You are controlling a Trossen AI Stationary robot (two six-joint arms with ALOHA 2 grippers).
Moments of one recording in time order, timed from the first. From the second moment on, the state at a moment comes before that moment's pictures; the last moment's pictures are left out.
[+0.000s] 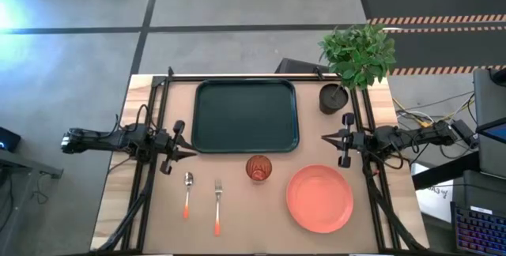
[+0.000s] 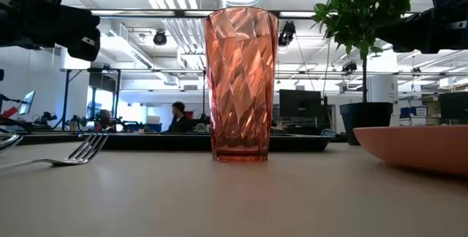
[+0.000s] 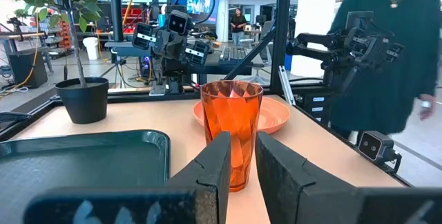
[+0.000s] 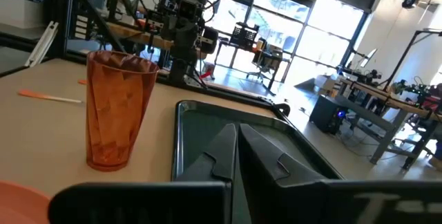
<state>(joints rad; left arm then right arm) -0.07 0.05 0.03 0.02 0.13 -0.02 0.20 0.03 0.02 0.03 0.29 -0.31</state>
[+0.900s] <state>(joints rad) -0.07 0.05 0.03 0.02 0.13 -0.02 0.20 0.03 0.02 0.03 0.29 -0.06</state>
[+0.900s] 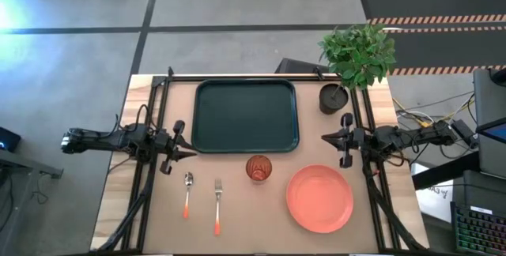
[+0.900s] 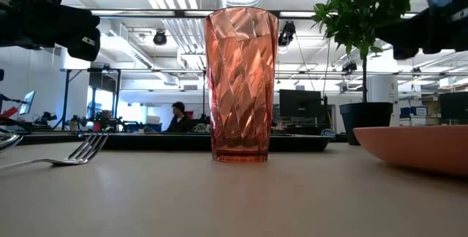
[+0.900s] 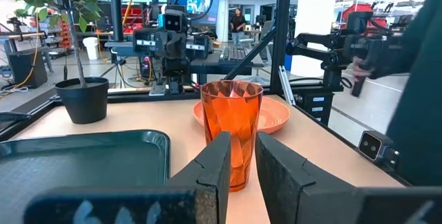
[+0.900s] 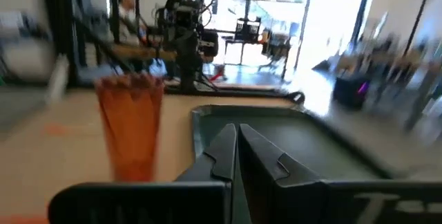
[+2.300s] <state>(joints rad) -0.07 0.05 0.03 0.49 0.12 -0.34 0.20 0.03 0.02 0.40 0.45 0.50</state>
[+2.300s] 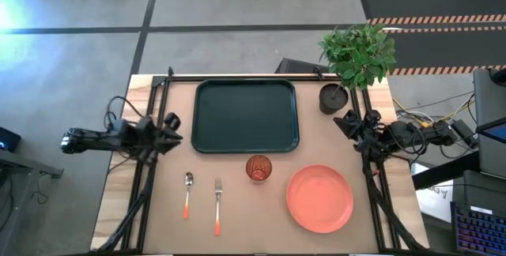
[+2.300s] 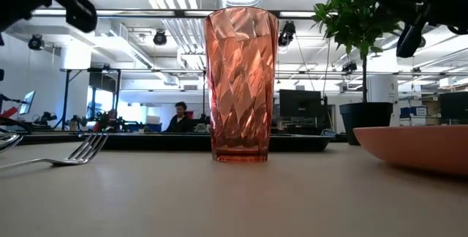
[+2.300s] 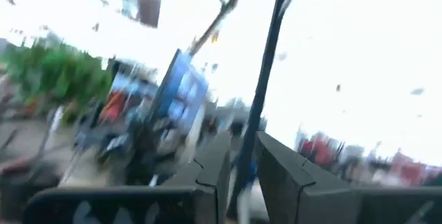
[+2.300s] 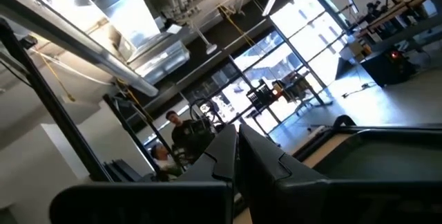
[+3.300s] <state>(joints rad) -0.07 0.65 0.86 -0.76 -0.14 -0.62 0.20 0.03 0.02 0.40 0.45 0.52</state>
